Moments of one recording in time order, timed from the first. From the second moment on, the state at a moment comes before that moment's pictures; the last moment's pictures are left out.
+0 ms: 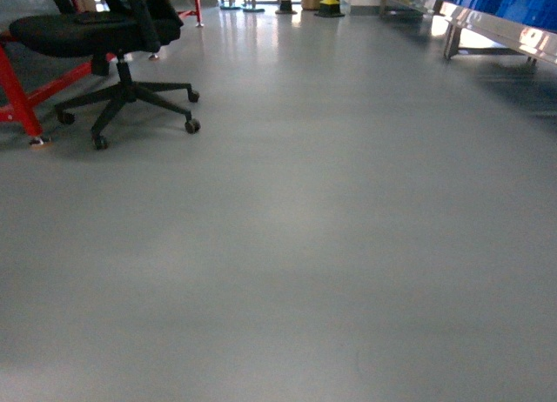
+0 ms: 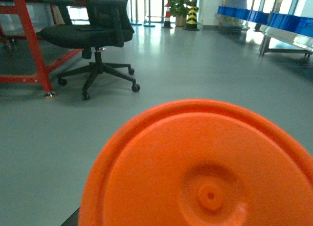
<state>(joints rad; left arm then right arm) 0.00 0.01 0.01 -0.01 0.00 -0.01 0.00 0.00 0.01 0.00 0.00 0.00</state>
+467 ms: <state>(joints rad) 0.00 0.01 0.01 -0.01 0.00 -0.01 0.00 0.00 0.01 -0.01 0.00 0.00</state>
